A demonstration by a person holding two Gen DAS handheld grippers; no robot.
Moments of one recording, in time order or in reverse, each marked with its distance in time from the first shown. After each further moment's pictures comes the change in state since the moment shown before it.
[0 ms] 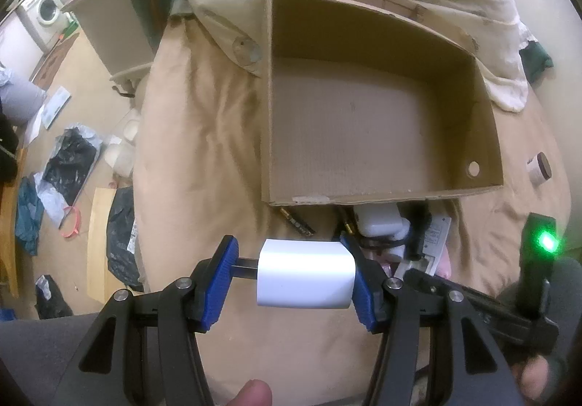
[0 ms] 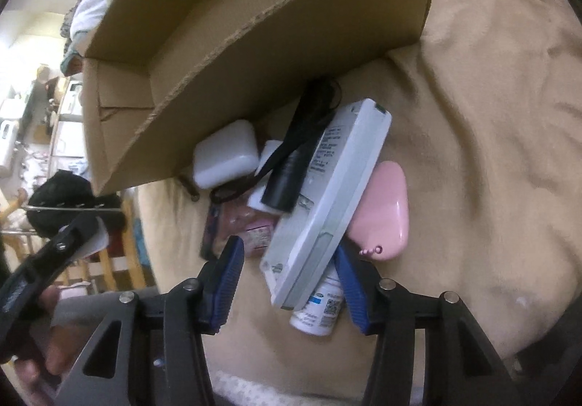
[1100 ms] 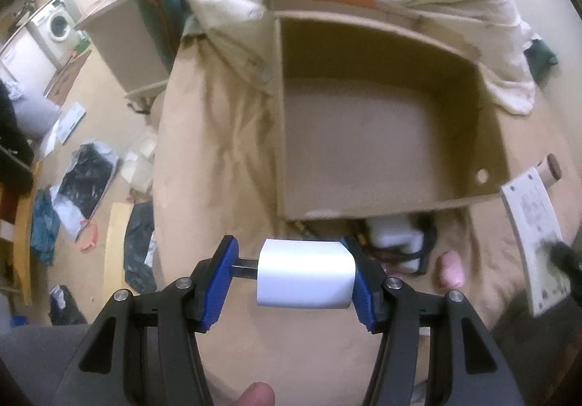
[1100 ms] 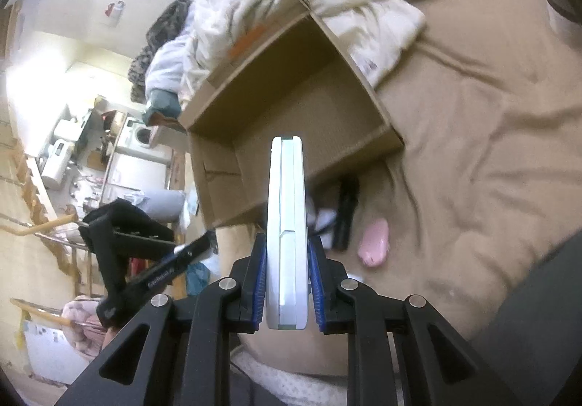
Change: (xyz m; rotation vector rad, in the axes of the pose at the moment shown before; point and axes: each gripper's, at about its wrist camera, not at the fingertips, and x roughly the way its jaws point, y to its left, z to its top) left arm -0.015 -0.007 0.004 0.021 -0.071 0.074; right arm -0.151 -0.016 0.000 -0.050 -0.232 0.231
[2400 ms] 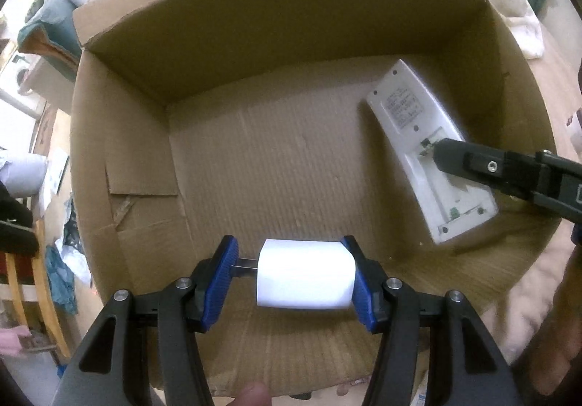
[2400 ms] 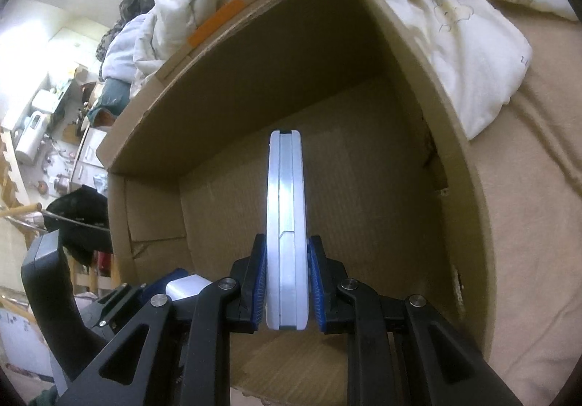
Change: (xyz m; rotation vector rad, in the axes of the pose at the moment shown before) left arm 0.115 -0.096 0.056 0.222 0.114 0.070; right arm 0.148 -0.017 0.097 -0.088 0.096 -0.104
